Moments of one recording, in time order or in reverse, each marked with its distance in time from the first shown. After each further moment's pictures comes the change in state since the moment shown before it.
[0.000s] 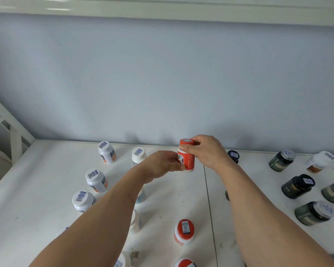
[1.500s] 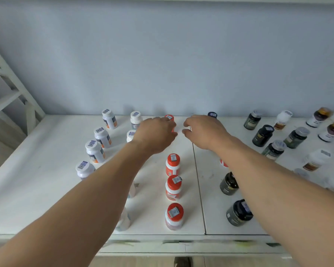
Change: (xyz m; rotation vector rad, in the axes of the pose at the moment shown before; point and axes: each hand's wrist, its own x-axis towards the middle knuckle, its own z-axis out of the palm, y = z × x) left_hand -0.134 0.031 0.072 1.246 0.495 0.391; right_hand -0.148 -0.008 -0.010 -0.780 0.077 -0.293
